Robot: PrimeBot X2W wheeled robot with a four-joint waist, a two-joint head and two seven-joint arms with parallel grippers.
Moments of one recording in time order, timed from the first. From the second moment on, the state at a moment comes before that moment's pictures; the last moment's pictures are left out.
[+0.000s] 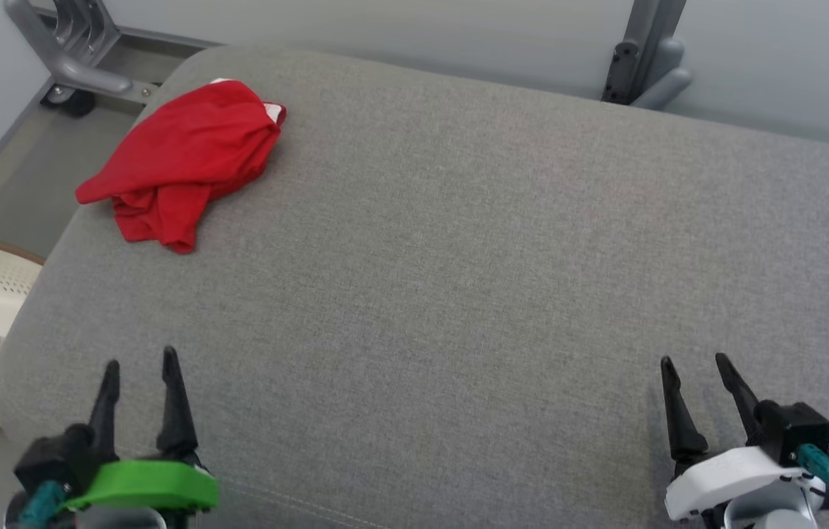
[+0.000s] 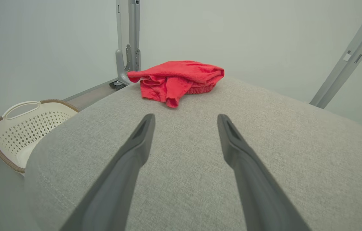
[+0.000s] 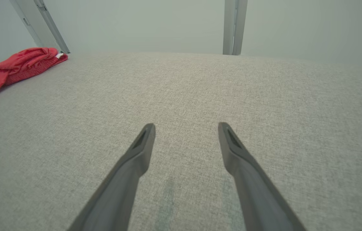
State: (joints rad) left arm -0.01 0.05 0.02 0.22 -0.32 -0.04 -0.26; right arm 0.01 -0.05 -0.04 0.27 0.11 0.13 -0.26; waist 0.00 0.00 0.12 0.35
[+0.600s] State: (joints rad) left arm -0.60 0.18 0.17 0.58 -0.52 -0.12 -0.25; right arm -0.17 -0.17 -0.07 0.15 0.05 0.13 -0.26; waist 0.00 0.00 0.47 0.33
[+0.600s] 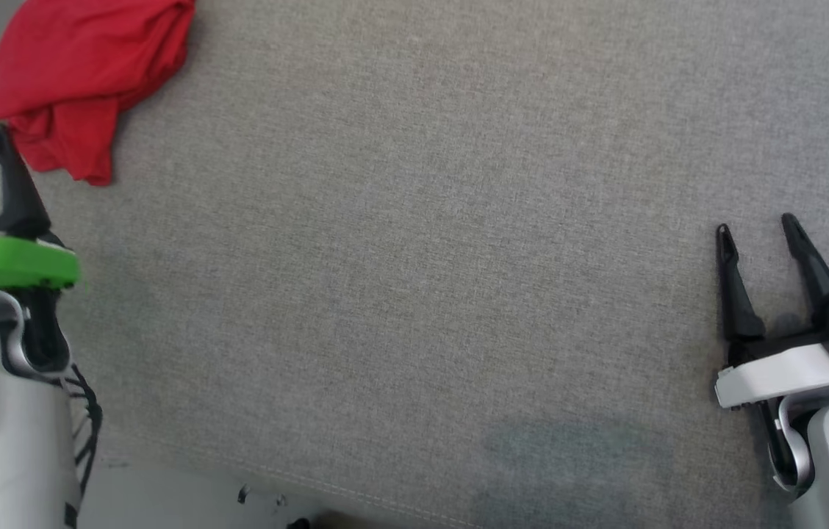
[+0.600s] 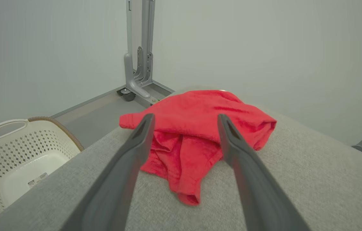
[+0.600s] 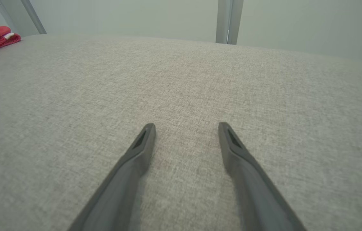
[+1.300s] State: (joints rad) left arm -0.92 0.32 -0.01 1.07 -0.80 -0.13 -0.14; right arm -0.12 -0.22 -0.08 -0.12 0.04 0.13 -0.15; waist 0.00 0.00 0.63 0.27
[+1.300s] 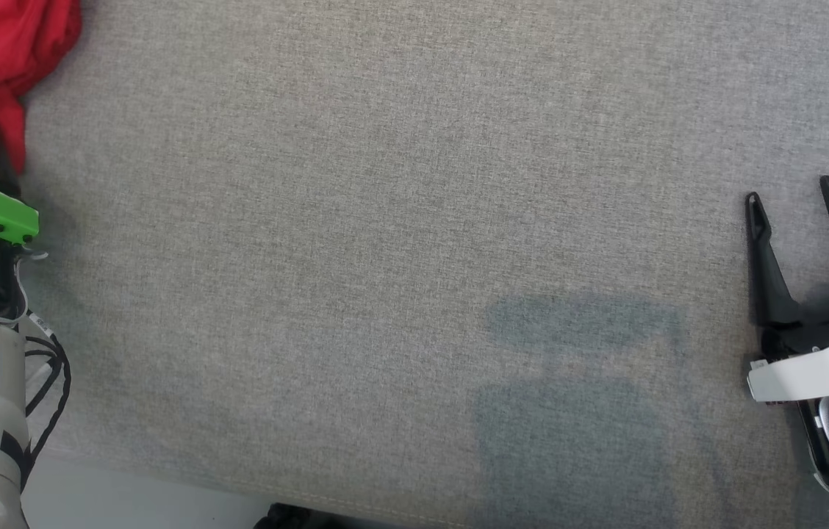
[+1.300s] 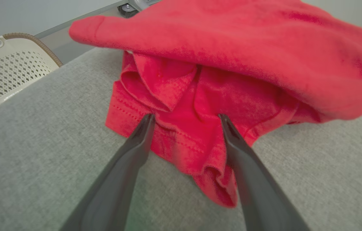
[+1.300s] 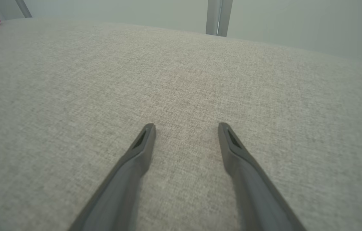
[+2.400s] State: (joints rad) left arm -0.76 0.27 -0.48 0.53 -0.87 -0.13 -0.25; right arm -0.08 -0.07 0.00 0.16 0.10 0.13 -0.25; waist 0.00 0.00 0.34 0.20
